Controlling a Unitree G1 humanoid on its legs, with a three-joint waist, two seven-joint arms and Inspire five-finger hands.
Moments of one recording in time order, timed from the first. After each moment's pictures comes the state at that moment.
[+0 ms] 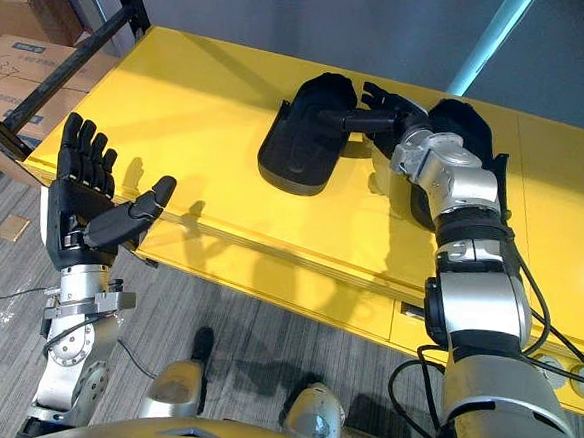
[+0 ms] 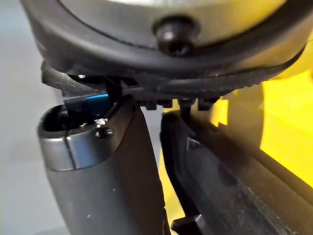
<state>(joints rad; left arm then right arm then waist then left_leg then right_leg) 0.20 0.16 -0.10 -0.23 -0.26 -0.48 0.27 -1.04 -0.63 0.11 0.87 0.52 0.33 0.33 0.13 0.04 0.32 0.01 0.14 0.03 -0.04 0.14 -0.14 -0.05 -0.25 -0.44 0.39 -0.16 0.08</state>
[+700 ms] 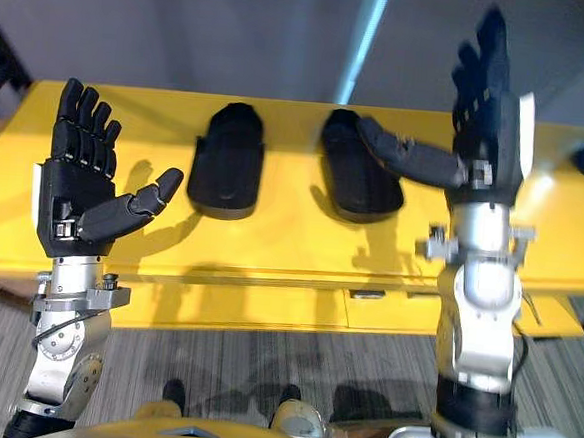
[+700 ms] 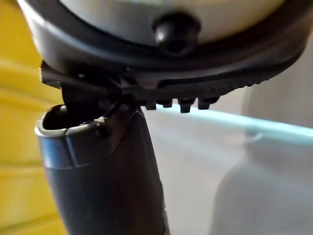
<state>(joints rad) 0.17 0.20 -0.10 -0.31 -0.27 -0.51 0.18 0.01 -0.39 -0.33 -0.39 0.23 -0.12 0.02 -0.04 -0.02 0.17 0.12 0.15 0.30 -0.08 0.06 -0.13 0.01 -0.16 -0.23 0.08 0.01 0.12</state>
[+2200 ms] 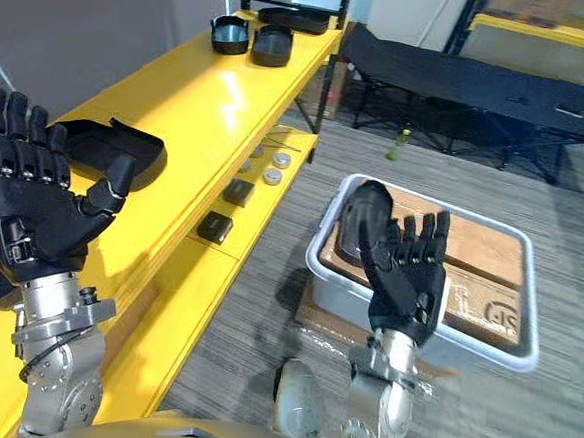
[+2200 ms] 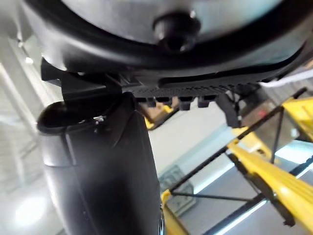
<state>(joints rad) 0.25 0.10 -0.07 -0.44 -0.23 -0.53 0.32 0.27 0.01 0.02 -0.14 0.63 -0.47 -0.03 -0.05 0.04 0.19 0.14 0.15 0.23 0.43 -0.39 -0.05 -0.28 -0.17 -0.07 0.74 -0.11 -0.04</state>
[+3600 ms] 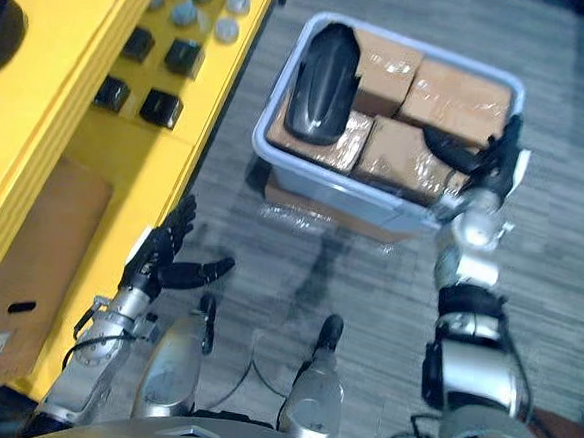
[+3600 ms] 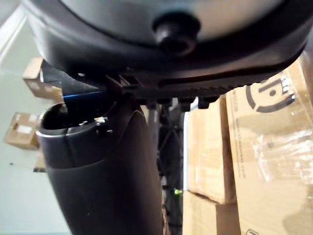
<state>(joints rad) 0.16 0.23 -0.19 0.07 -0.16 -0.25 0.03 -0.72 -0.63 -0.12 0.86 0.54 -0.15 -0.22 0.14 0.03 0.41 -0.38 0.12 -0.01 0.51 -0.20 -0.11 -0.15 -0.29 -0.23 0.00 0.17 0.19</state>
